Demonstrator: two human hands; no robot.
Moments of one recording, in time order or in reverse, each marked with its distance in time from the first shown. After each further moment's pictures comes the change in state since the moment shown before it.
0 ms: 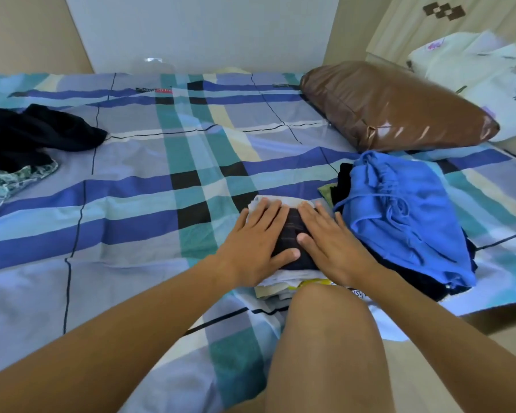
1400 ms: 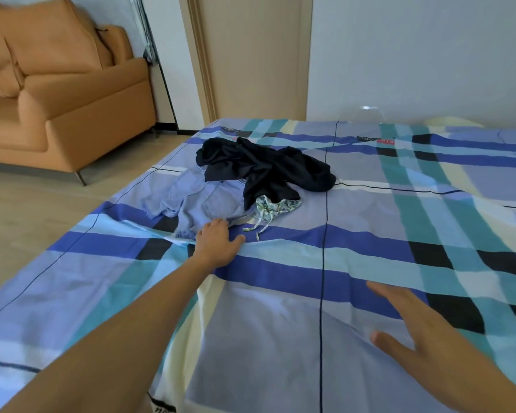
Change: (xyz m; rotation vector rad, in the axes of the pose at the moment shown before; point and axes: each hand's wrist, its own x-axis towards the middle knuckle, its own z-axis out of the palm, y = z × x) left_hand -0.261 -0.402 -0.082 -0.075 0.321 -1.088; right_hand 0.119 -0.265 0.037 0.324 -0.195 -0.305
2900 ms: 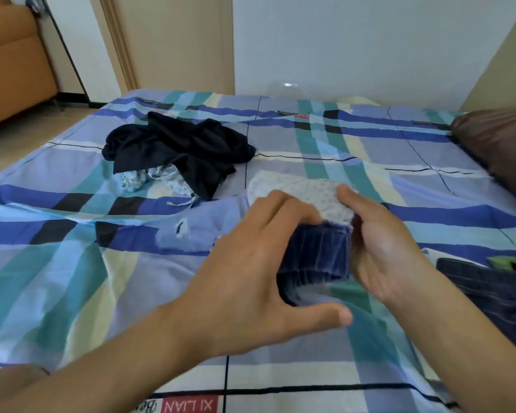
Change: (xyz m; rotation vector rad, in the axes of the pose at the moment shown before) left_hand -0.235 0.209 -0.098 -0.441 -0.025 0.902; right_hand -0.028 -0.047 -0.088 1.507 0.371 0.302
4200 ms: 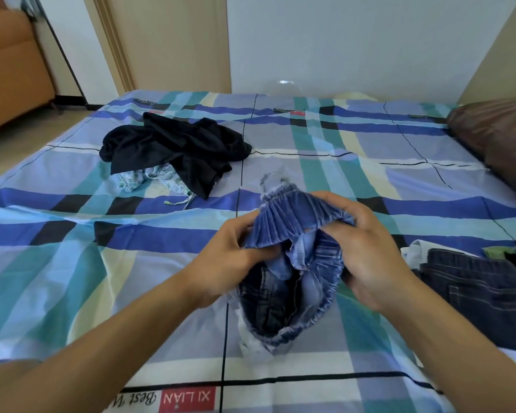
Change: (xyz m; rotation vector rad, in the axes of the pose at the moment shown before) left_hand 0.006 -0.061 0.038 -0.754 -0.008 -0.494; right_hand -0.026 0.008 -0.003 -0.423 -0.247 -0.336
